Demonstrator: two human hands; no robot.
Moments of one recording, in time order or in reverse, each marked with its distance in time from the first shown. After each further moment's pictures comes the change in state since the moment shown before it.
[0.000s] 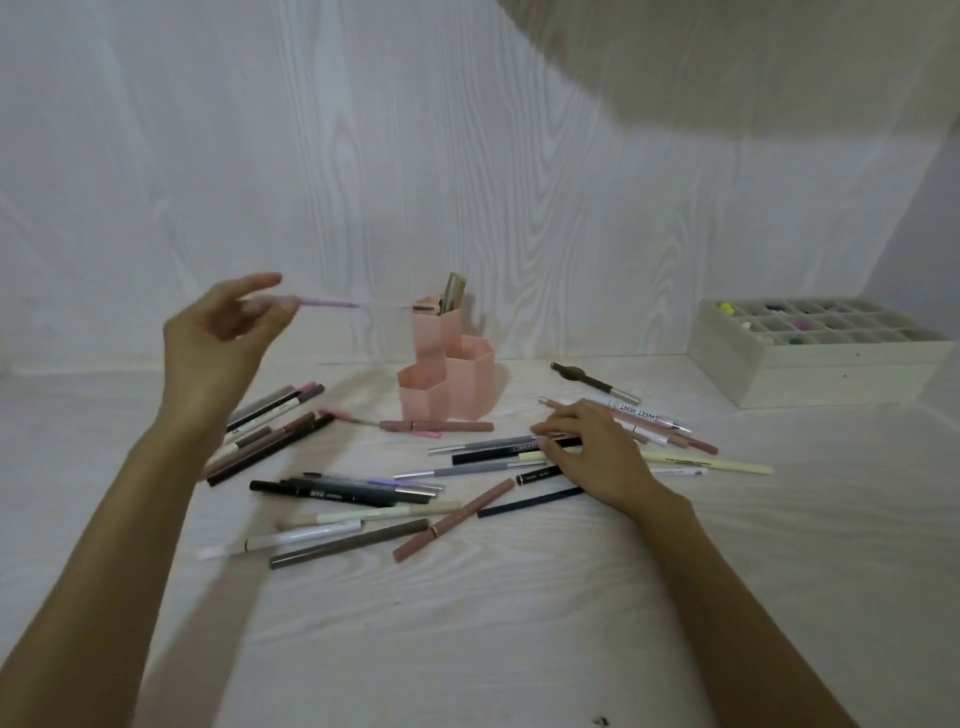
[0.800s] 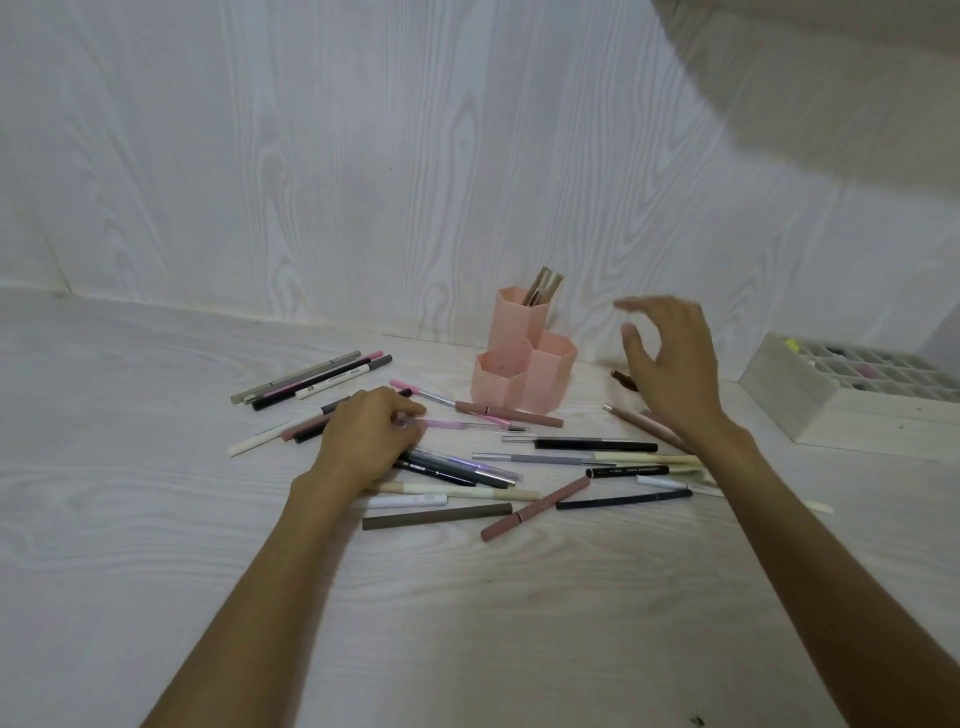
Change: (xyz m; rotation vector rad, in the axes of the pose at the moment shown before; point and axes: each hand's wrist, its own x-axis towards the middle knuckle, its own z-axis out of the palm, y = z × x) left_hand -0.044 -0.097 0.006 0.682 -0.408 -0.137; right_hand 0.055 -0.070 -0.036 -0.125 0.473 -0.232
